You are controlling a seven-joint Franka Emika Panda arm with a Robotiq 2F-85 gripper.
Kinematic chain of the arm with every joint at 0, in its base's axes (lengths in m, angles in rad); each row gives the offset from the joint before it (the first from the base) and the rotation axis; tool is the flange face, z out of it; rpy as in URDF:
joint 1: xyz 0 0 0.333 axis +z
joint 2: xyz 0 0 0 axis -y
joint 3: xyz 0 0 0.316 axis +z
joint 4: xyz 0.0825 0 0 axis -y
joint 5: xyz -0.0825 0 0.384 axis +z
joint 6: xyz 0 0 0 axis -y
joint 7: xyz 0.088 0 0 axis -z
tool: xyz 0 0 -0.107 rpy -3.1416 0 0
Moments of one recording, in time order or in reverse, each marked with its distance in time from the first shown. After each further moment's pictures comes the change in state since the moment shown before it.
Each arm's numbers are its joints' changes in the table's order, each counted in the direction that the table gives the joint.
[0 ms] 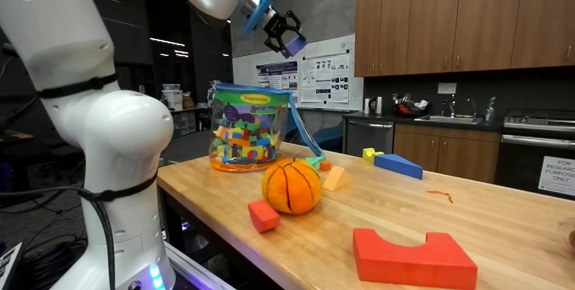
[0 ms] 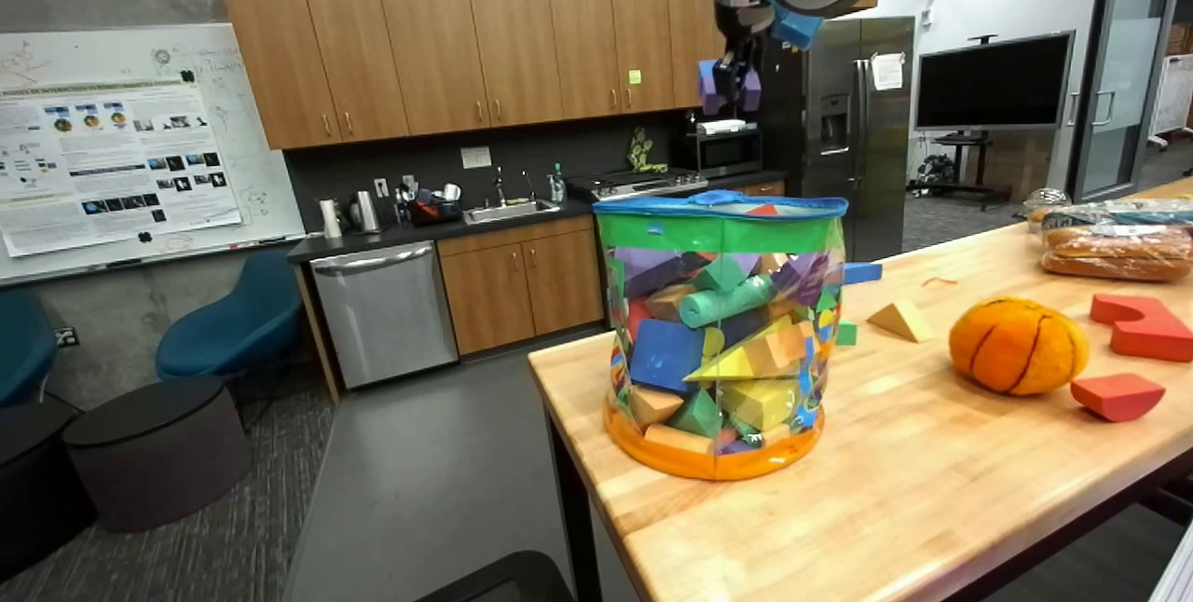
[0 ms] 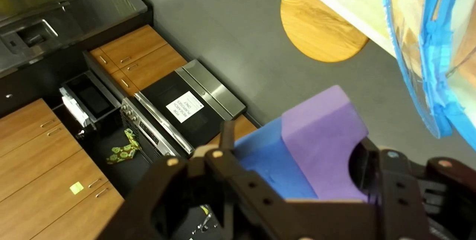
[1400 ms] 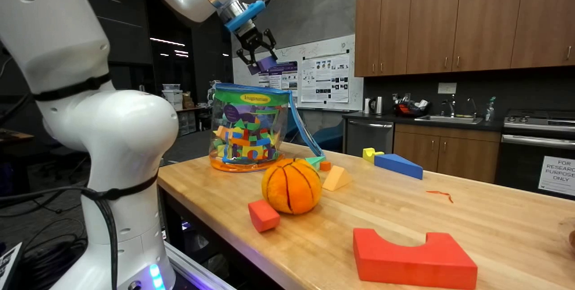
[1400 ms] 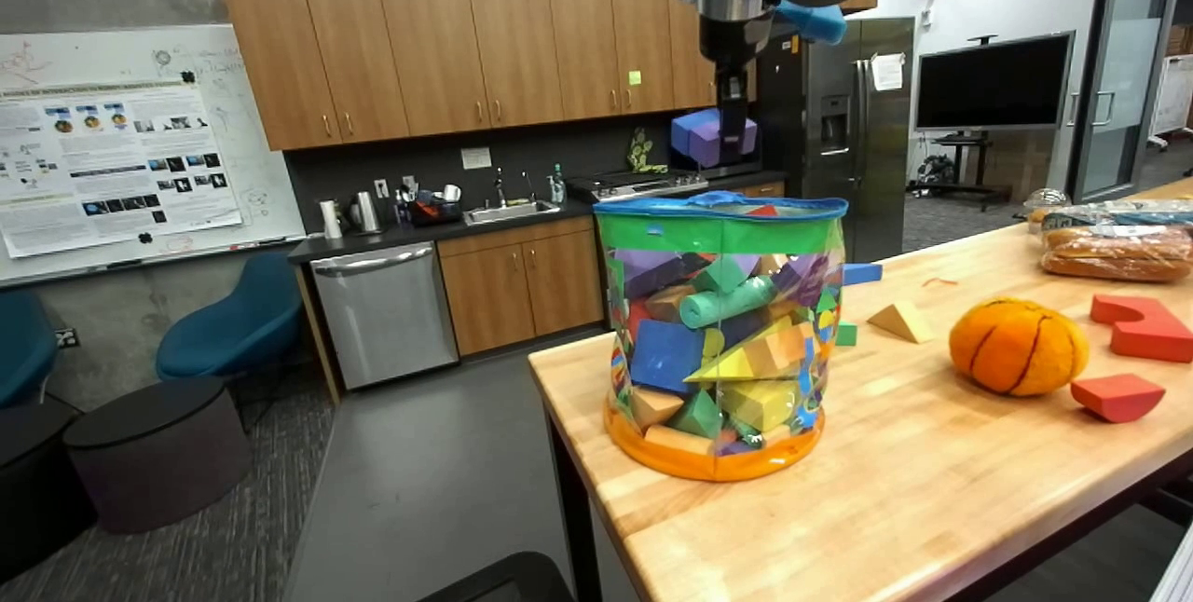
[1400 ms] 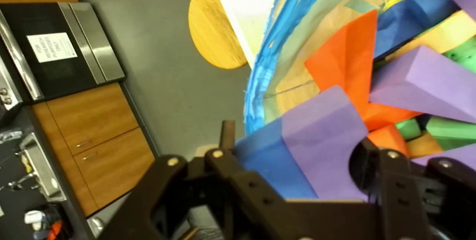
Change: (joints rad) arm 0.138 0.062 -0.001 -0.098 0.256 -0.051 -0.530
